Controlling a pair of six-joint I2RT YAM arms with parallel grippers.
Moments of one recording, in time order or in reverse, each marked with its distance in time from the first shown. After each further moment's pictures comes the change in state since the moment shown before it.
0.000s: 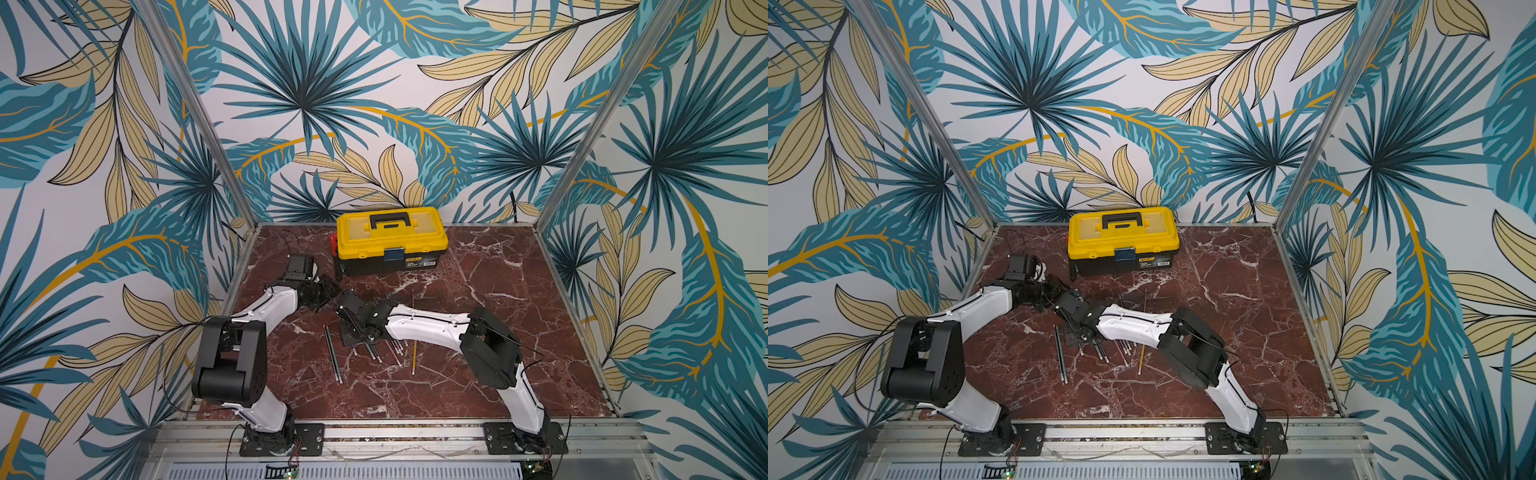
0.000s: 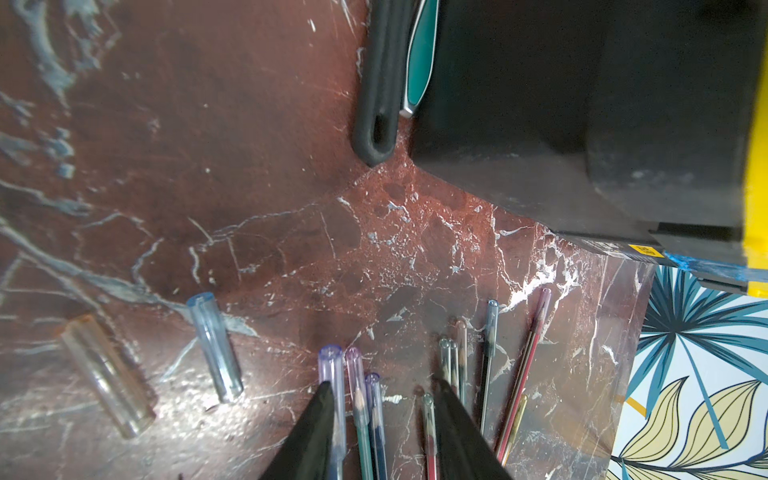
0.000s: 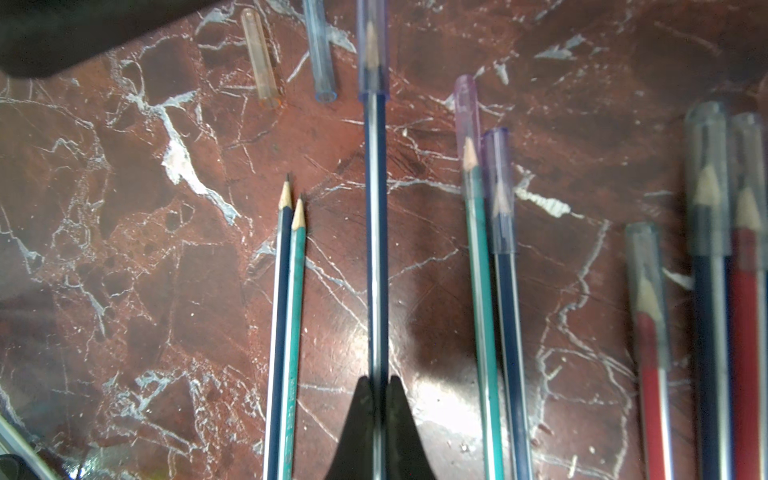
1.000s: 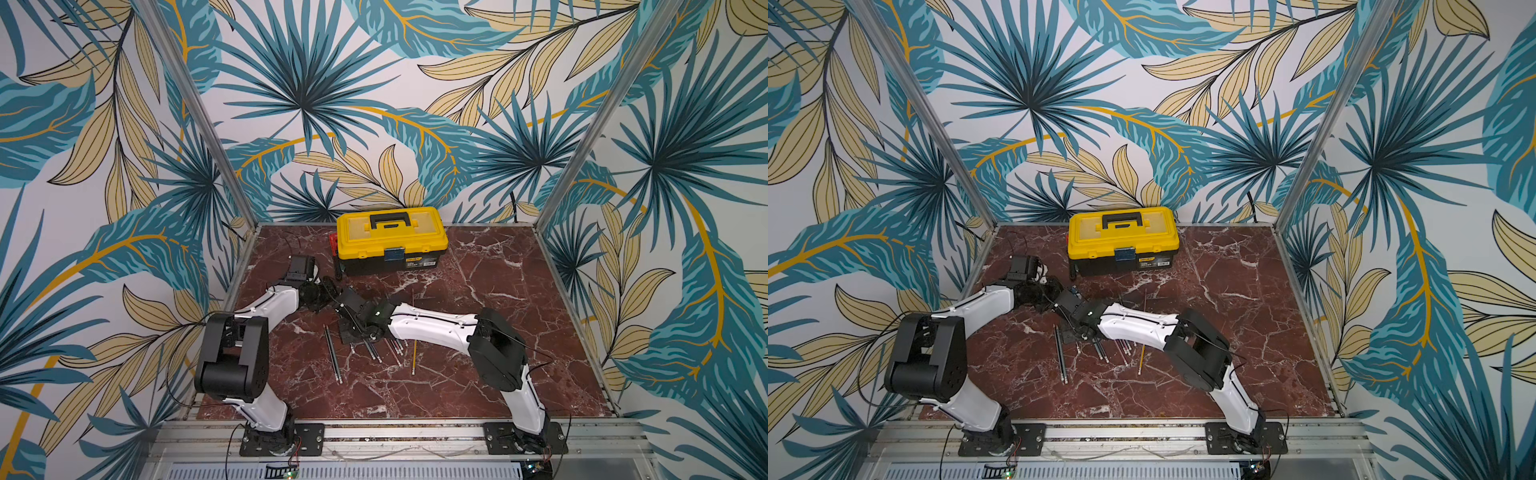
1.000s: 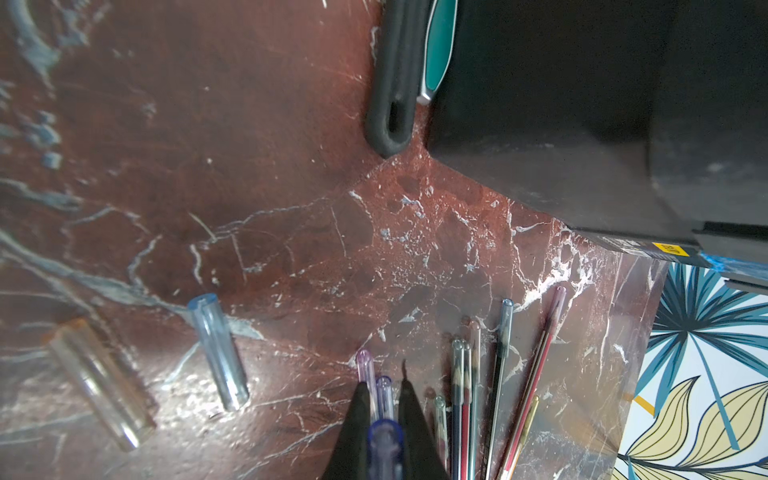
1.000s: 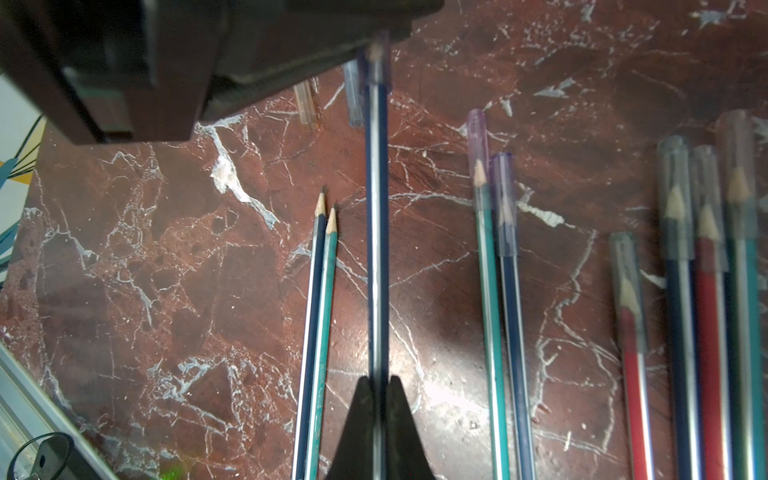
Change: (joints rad) left arm 0.000 0.029 0.000 0.000 0.006 0.005; right arm 0.009 -0.042 0.002 -0.001 0.004 -0.003
